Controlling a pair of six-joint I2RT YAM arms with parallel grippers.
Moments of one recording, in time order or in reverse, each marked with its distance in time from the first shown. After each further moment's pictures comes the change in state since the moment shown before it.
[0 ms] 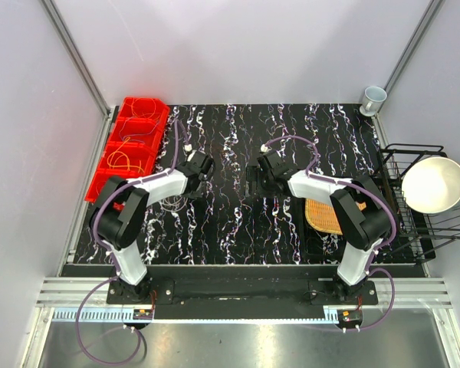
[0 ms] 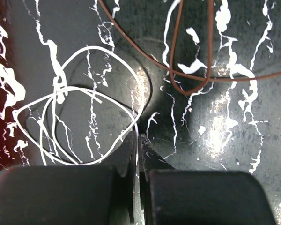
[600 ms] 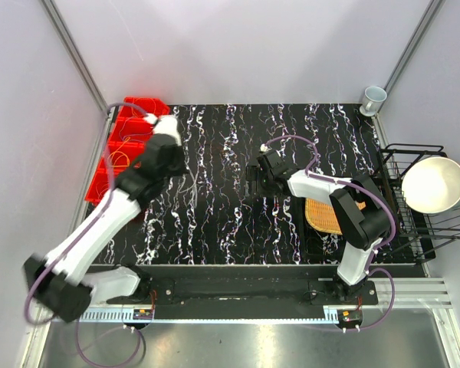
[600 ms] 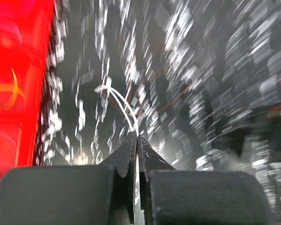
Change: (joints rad) left arm -0.010 -0.579 0.077 -0.080 0.087 -0.015; right arm 0.000 0.006 0.007 0.000 -0.001 -0.002
